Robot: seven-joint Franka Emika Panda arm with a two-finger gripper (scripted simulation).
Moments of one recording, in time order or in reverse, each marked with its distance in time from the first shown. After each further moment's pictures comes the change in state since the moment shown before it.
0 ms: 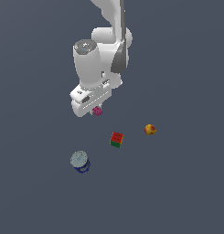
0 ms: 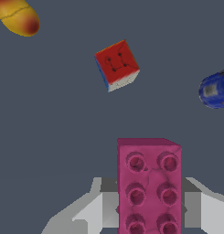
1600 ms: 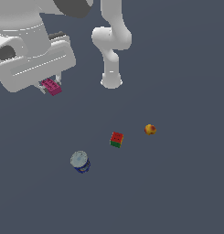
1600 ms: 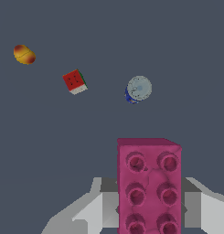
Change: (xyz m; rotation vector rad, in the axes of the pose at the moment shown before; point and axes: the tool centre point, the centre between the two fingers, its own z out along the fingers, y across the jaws) arm -0.031 0.133 -0.194 -0.001 -0.002 0.001
